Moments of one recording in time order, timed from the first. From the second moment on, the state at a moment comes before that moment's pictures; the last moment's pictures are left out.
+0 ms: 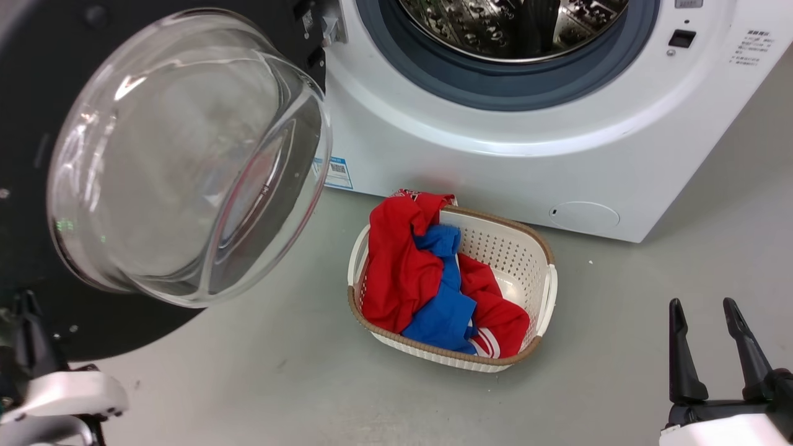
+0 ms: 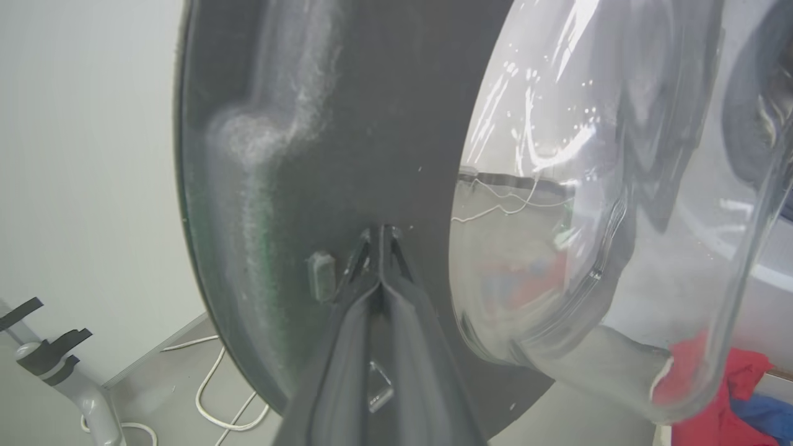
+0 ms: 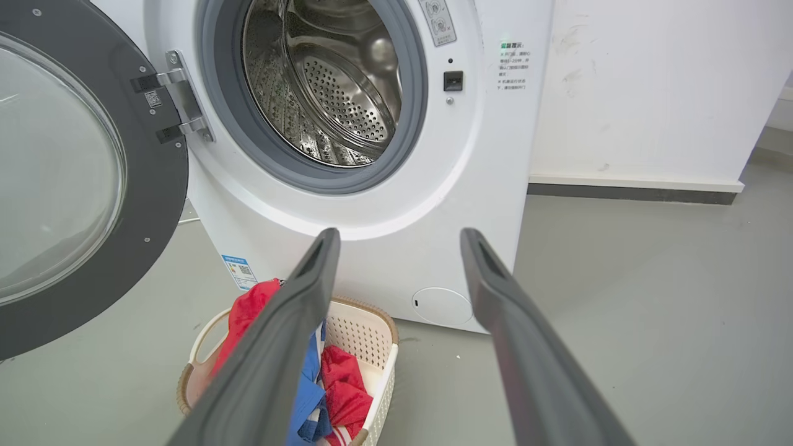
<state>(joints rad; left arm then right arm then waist) -0.04 0.23 0.23 0.14 -0.18 0.18 -0.26 0.11 -0.05 -0.12 -0.02 0.10 0.13 -0.26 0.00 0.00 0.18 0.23</state>
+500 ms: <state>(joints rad) -0.19 0.32 0.38 0.31 -0.20 0.12 -0.26 0.08 -0.05 -0.12 -0.03 0.08 0.13 -0.26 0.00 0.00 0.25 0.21</state>
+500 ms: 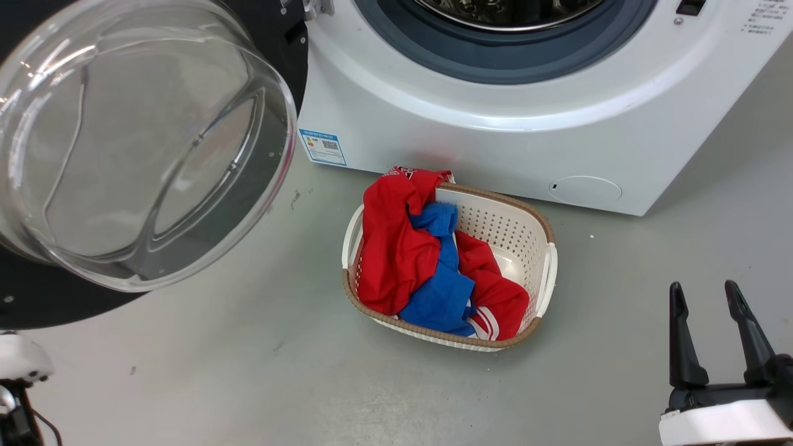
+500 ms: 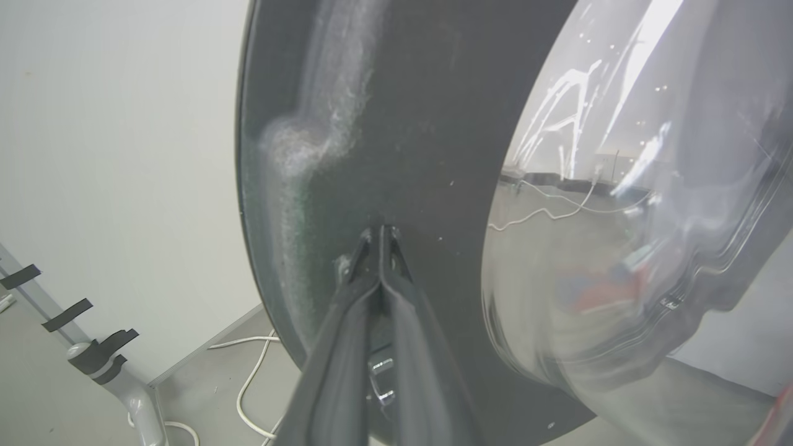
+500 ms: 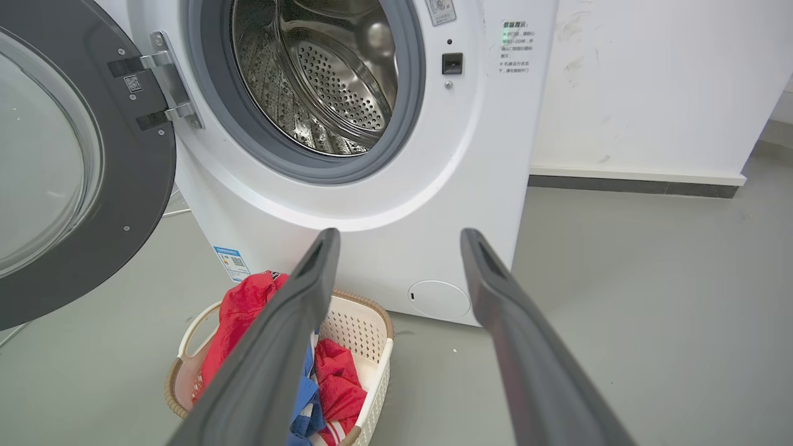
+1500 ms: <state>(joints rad) -0.30 0.38 0.50 0.49 -0.12 0.00 -0.26 0.04 -0.05 -0.13 -0.03 0.09 0.13 -0.26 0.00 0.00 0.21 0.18</state>
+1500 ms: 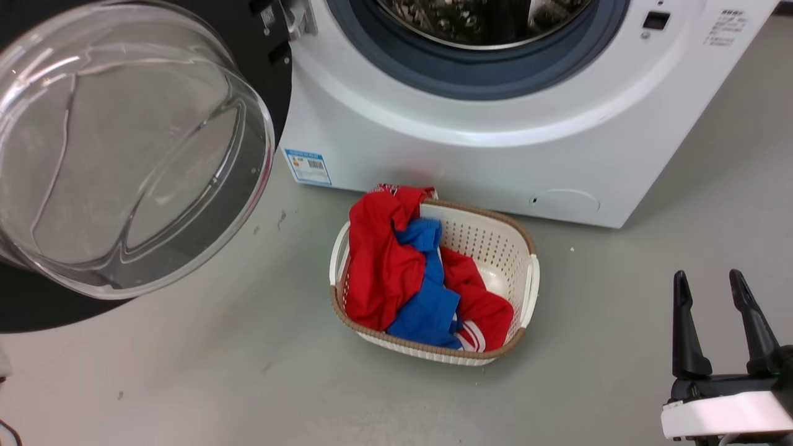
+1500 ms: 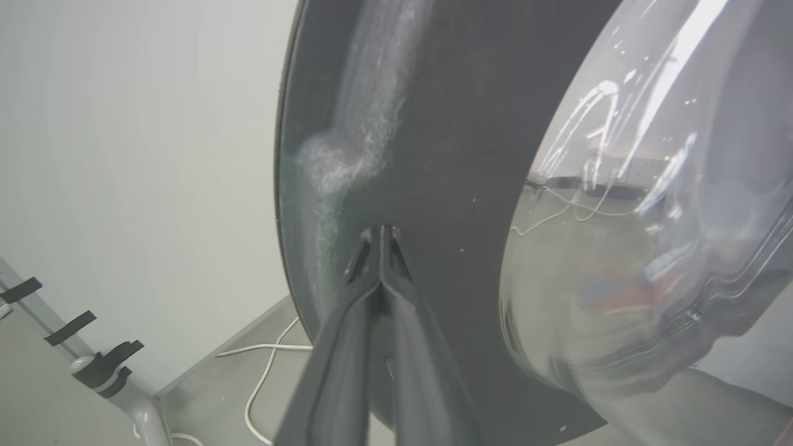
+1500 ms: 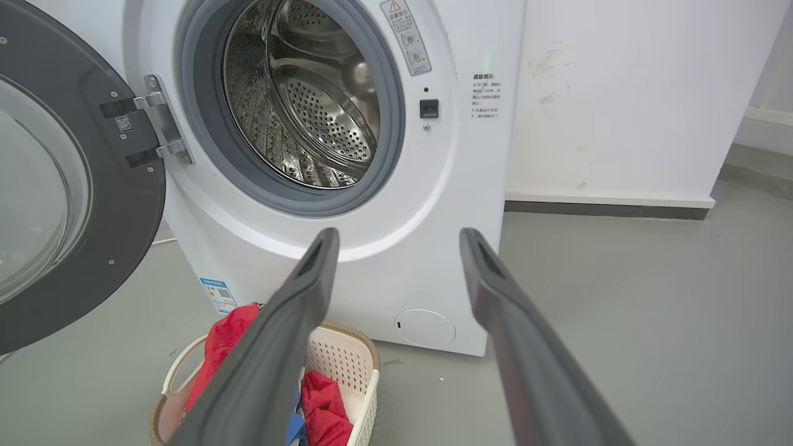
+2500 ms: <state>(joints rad) -0.04 0.10 0.15 -0.10 0.04 -0.06 -0.26 0.14 -0.05 -0.13 -0.09 0.12 0.13 -0.26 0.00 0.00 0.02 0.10</state>
